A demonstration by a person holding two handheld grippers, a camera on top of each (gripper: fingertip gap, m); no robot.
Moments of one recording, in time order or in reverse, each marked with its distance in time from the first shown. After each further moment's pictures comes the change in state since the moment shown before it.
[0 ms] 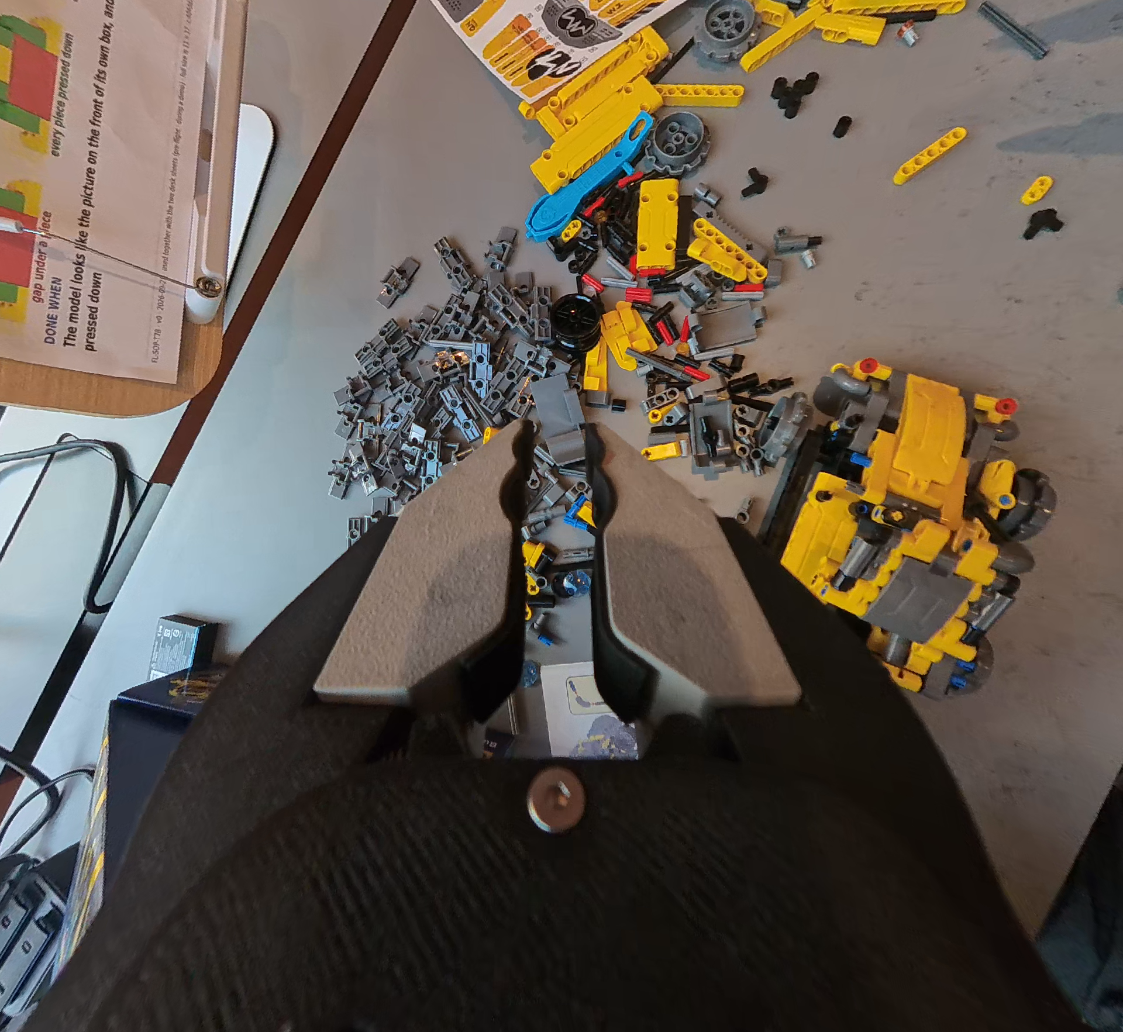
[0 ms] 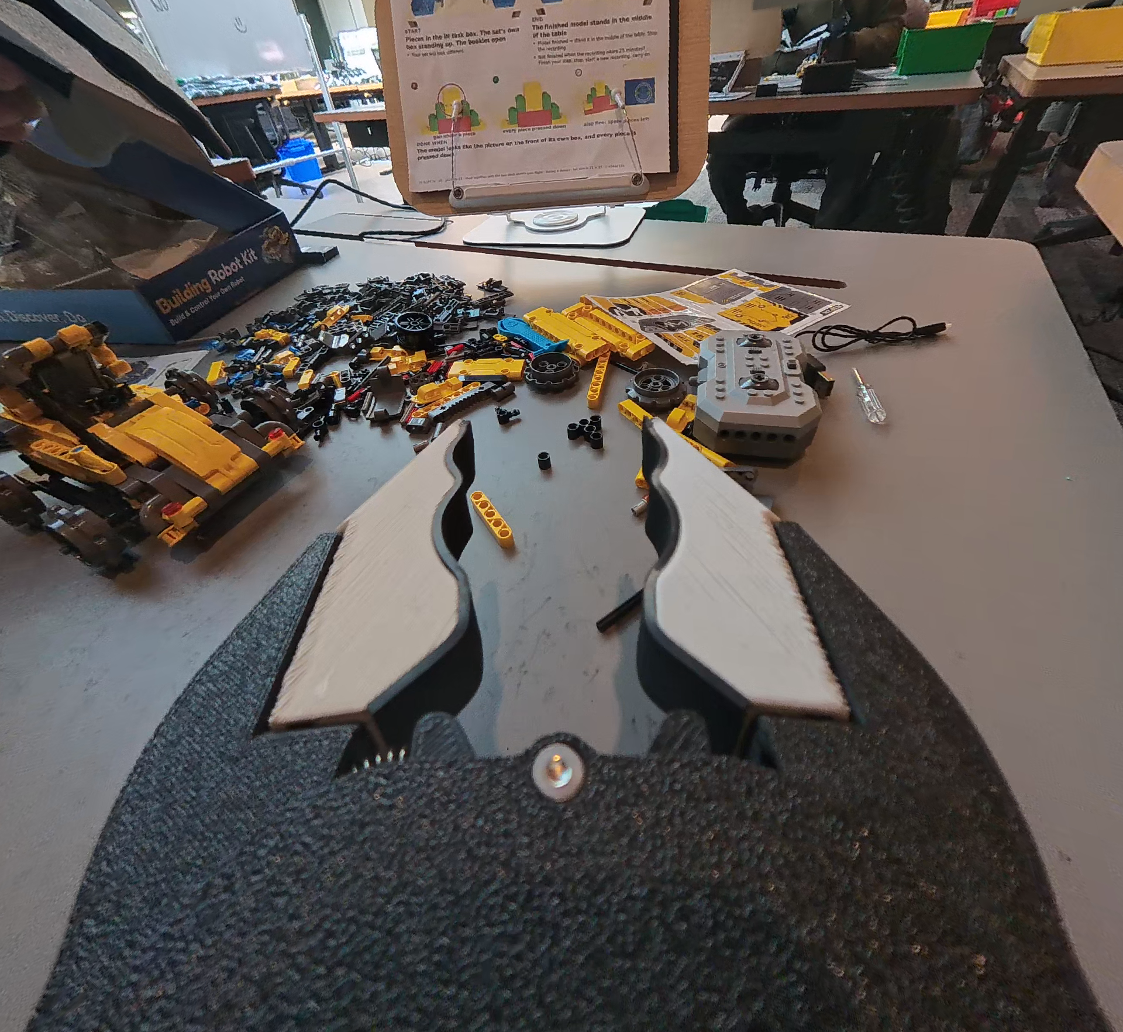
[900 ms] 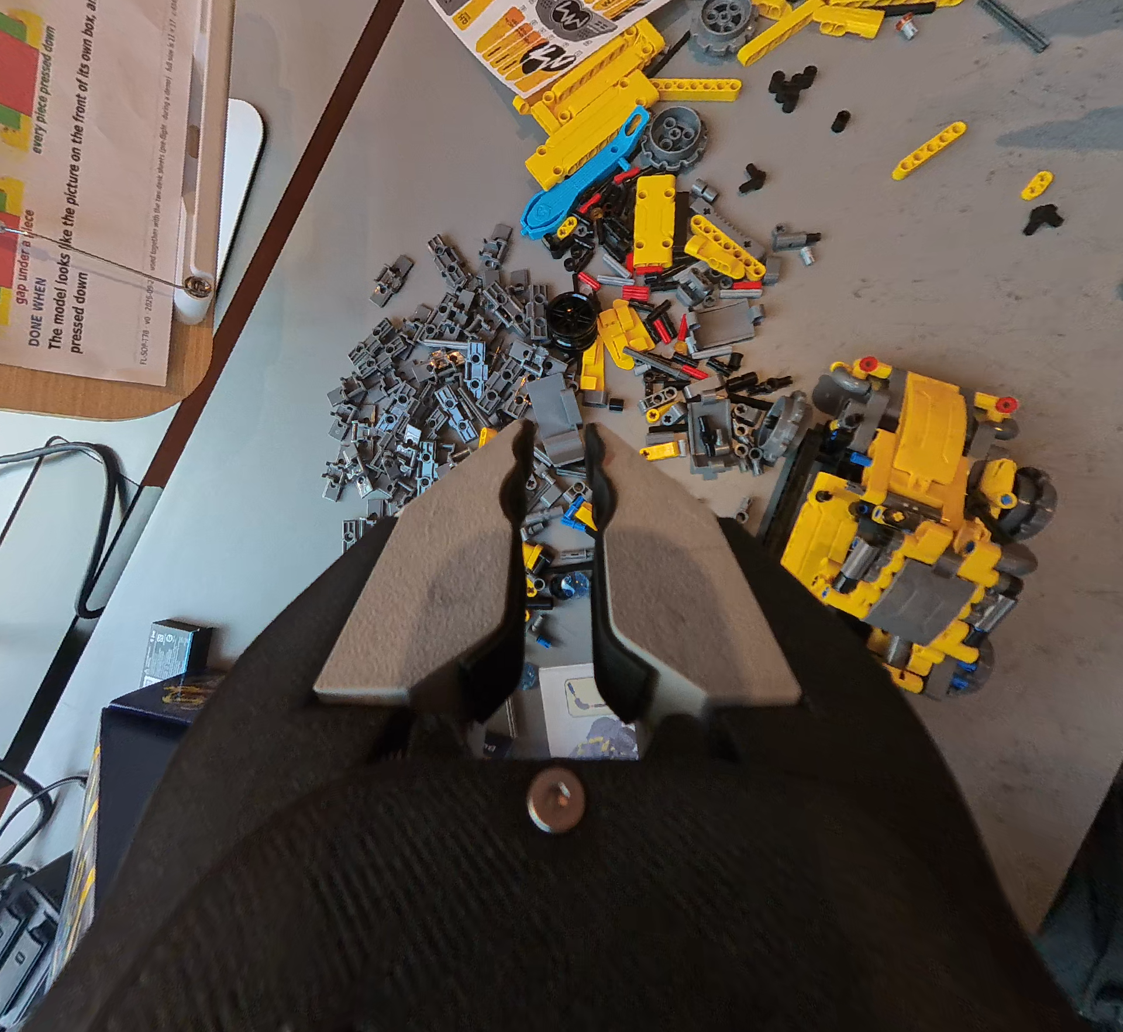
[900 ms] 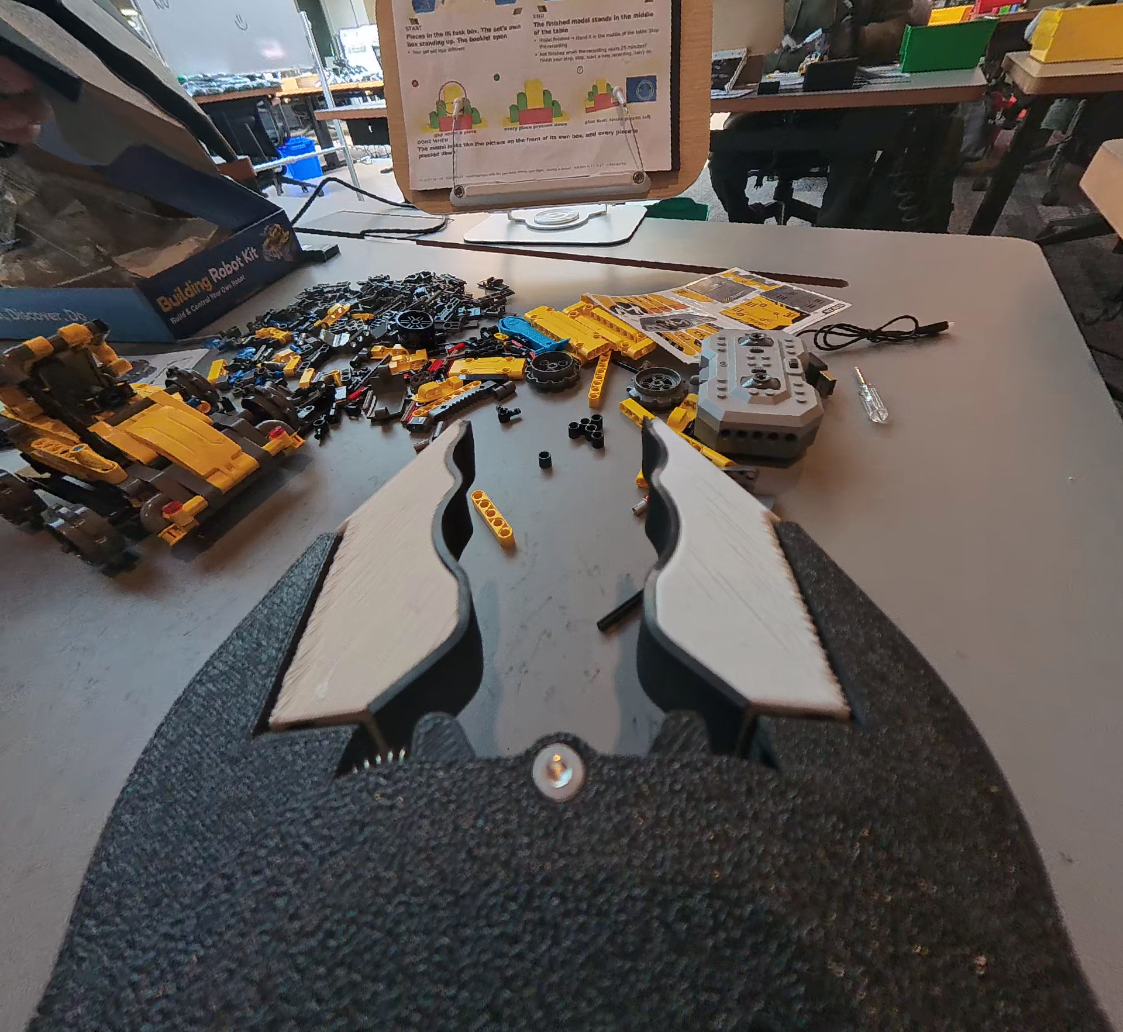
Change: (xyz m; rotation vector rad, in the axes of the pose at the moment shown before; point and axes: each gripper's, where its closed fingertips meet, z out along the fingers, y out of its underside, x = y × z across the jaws) left arm 0.001 0.001 0.003 -0.007 0.009 0.002; right arm 0.000 0.001 0.000 -0.003 -0.002 0.000
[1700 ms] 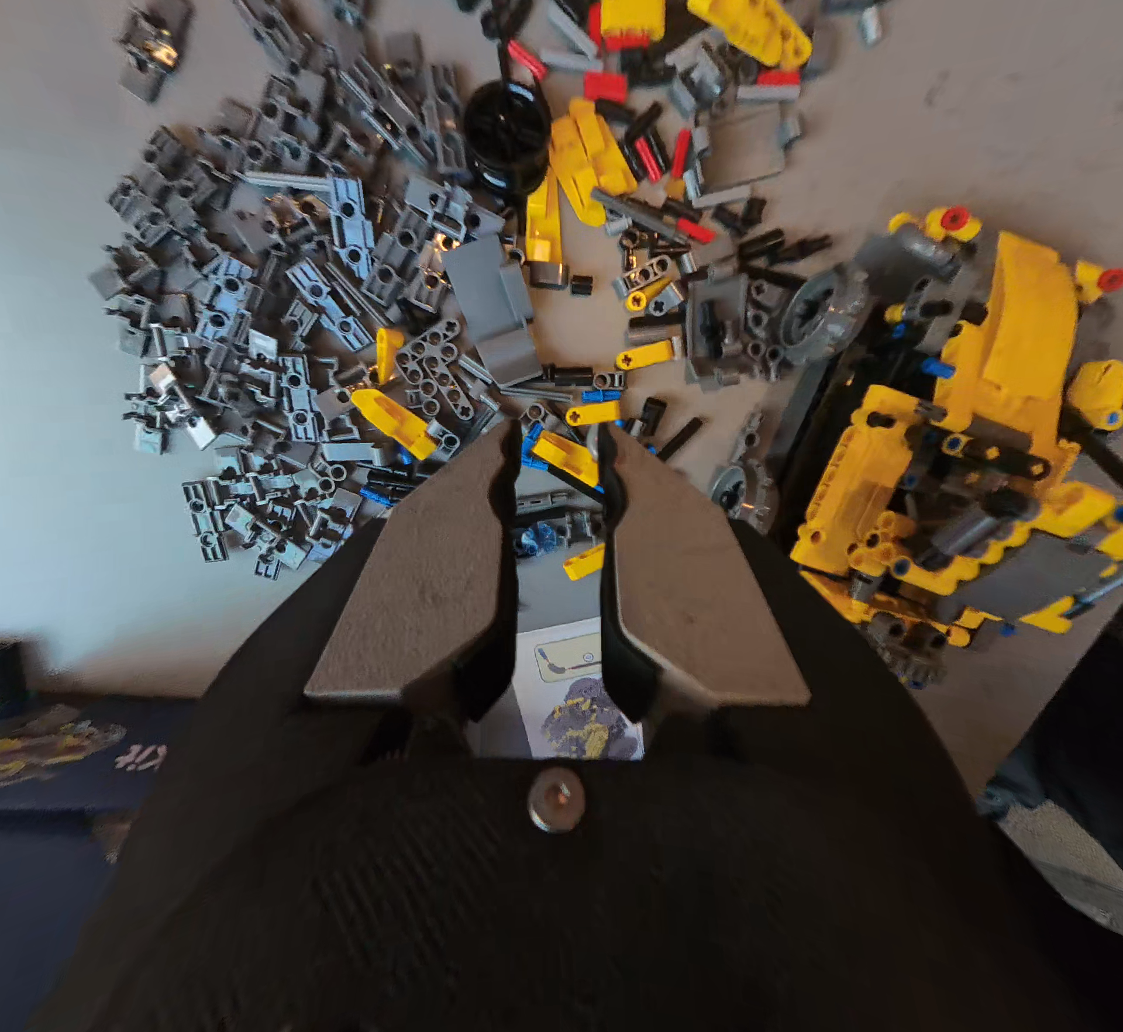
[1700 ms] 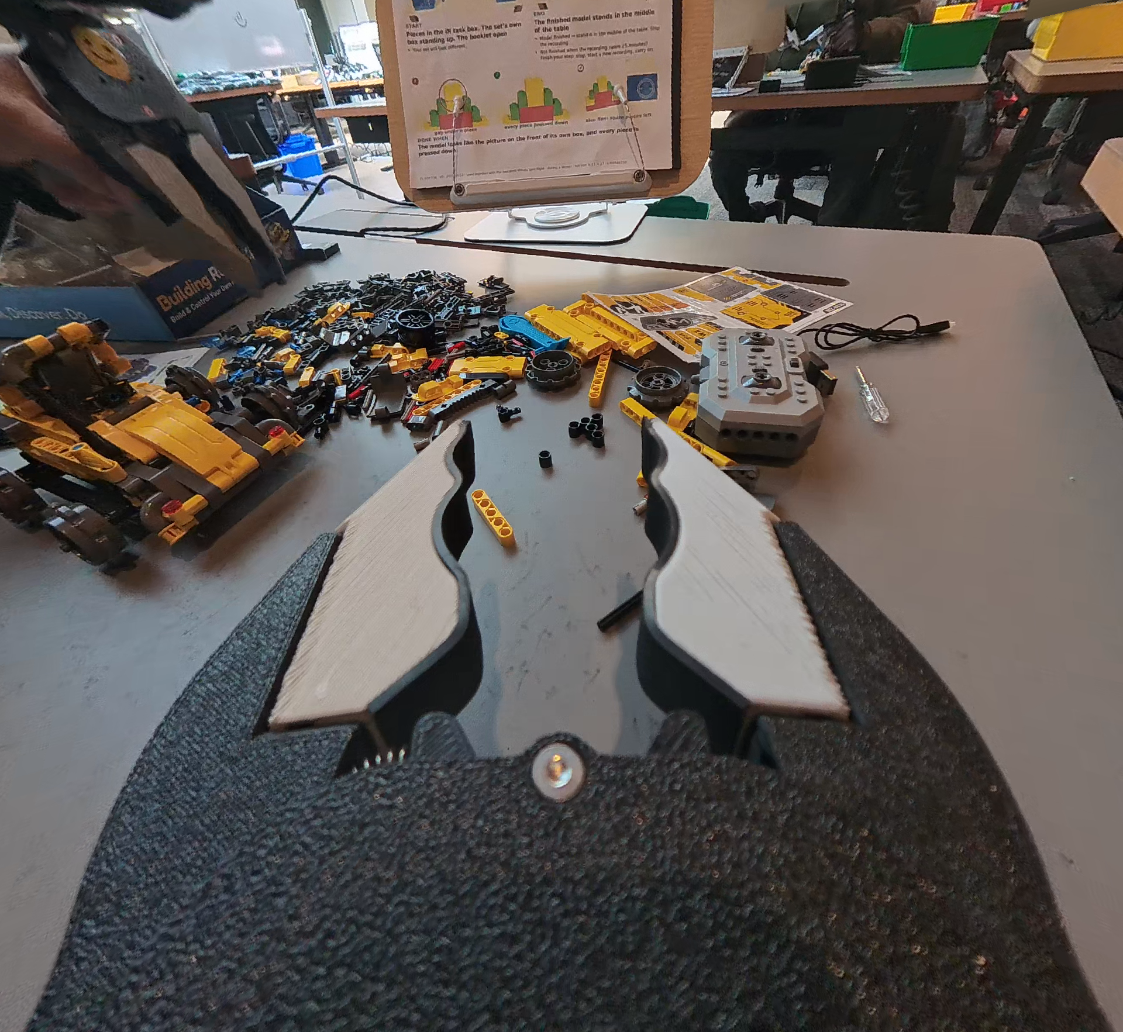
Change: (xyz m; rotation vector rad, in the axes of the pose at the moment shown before) left arm 0.013 0.063 0.057 -0.305 0.196 -0.039; right arm 0.000 0.000 0.000 -0.002 -0.001 -0.001
